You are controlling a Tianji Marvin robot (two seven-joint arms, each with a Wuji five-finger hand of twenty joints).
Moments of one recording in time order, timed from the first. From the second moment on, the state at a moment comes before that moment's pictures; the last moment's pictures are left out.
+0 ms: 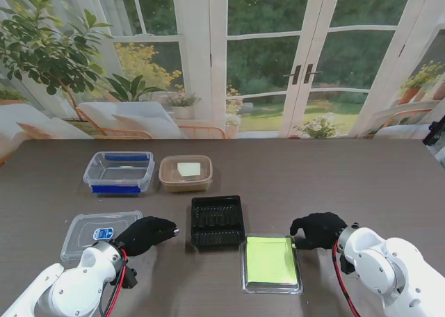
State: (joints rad) left arm 1.81 -1.06 -1.36 -1.79 0.48 -0.04 -0.21; right arm -1.62 -1.00 1.36 -1.62 -0.96 -0.19 0.39; left_hand 1.06 0.01 0.00 0.00 0.74 0.42 0.13 0.20 0.76 0.46 0.13 0.42 0.49 0.51 0.20 0.50 0.19 0.48 0.32 0.85; right_hand 0.12 -0.39 1.02 -0.09 0.50 -0.08 0.61 0.24 0.79 0.07 0.60 0.44 0.88 0.16 0.62 0.46 0.38 0.24 1.11 0.46
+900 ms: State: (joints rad) left arm 1.80 -1.06 -1.35 -1.79 0.49 -0.03 -0.23; right arm -1.59 -1.00 1.29 -1.60 -0.95 -0.25 0.40; left_hand 1.06 0.01 0.01 0.00 0.74 0.42 0.13 0.20 0.76 0.46 0.13 0.42 0.49 0.51 0.20 0.50 0.19 0.48 0.32 0.85; right_hand 0.12 -0.40 1.02 -0.09 0.41 -0.14 0.58 0.22 0.62 0.04 0.56 0.38 0.77 0.15 0.55 0.43 0.38 0.24 1.11 0.47
